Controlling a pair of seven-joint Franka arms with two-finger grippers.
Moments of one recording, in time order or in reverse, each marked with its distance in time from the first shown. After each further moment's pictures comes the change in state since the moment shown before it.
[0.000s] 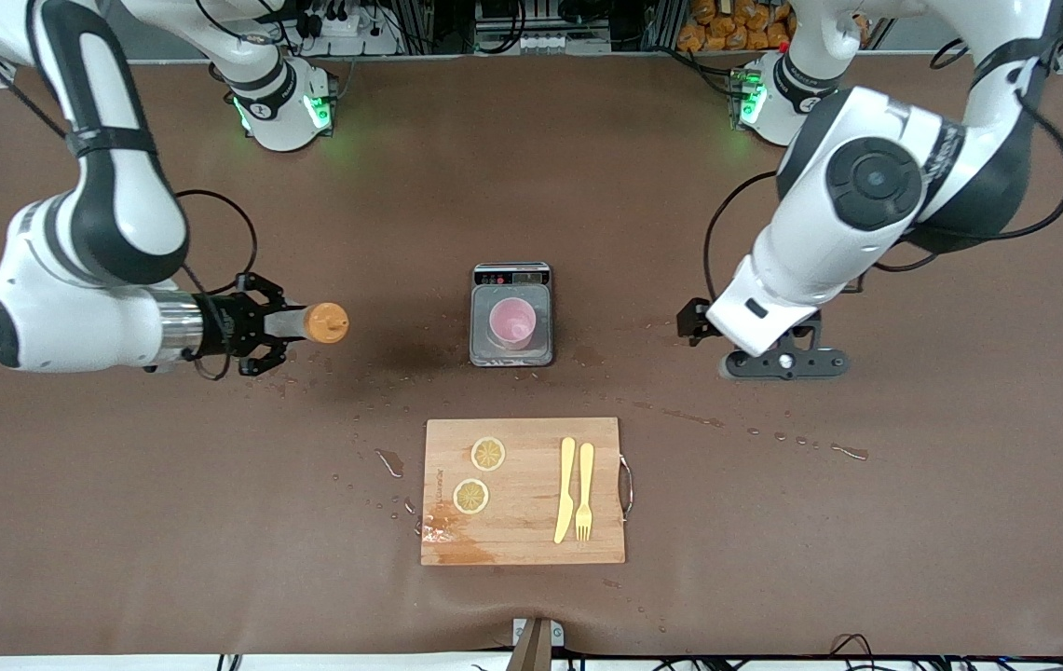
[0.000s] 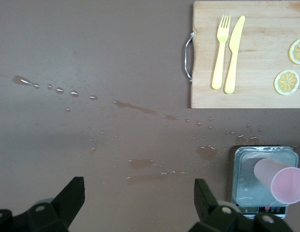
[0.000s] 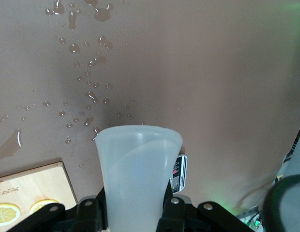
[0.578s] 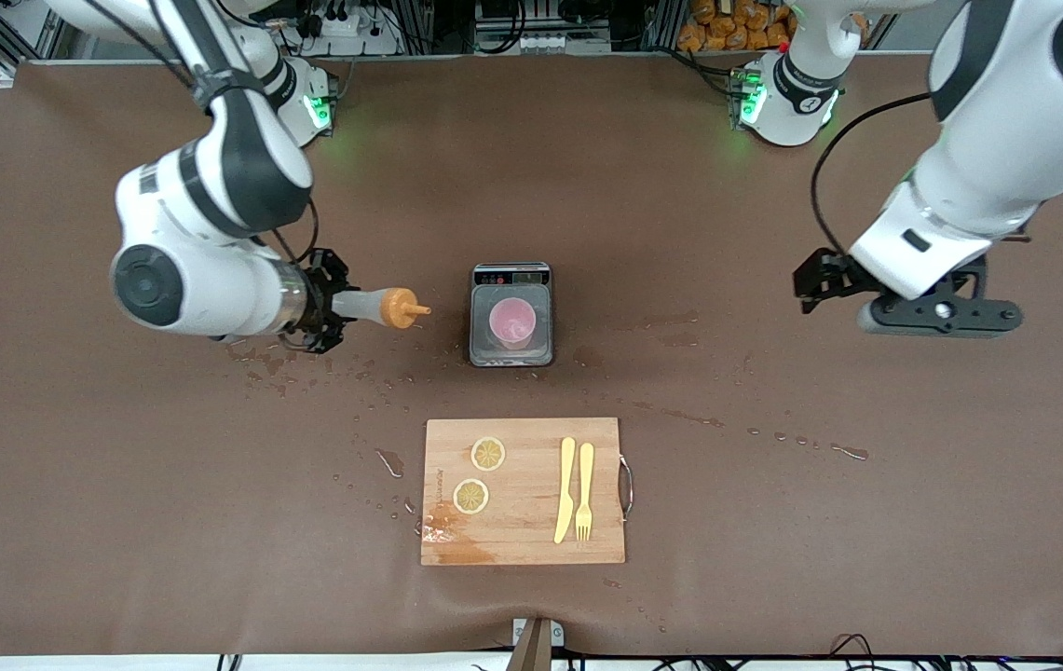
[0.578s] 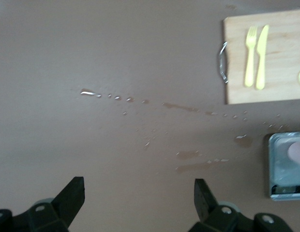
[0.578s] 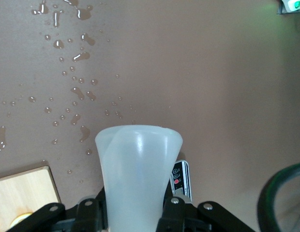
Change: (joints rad) left arm 0.153 -0.160 0.011 -0.001 0.000 -0.141 0.241; right arm 0.222 0.001 0.002 0.070 -0.195 -0.012 0.346
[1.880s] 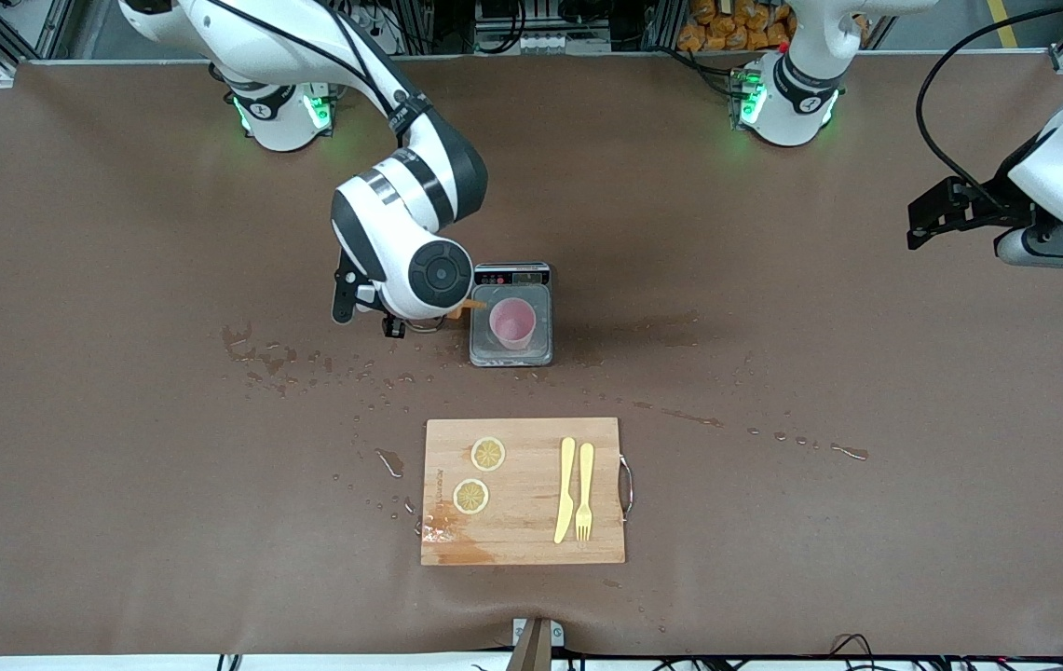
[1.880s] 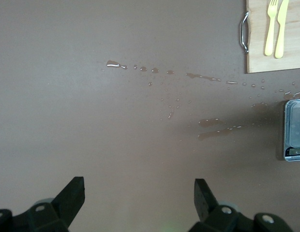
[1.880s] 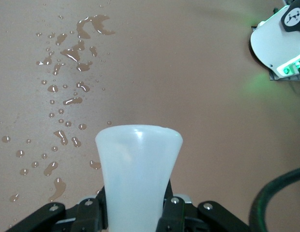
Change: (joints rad) left arm -0.094 -0.146 0.270 -0.059 -0.095 -0.123 0.190; right arm 0.252 0.251 -0.001 0.193 -0.382 -0.194 0.259
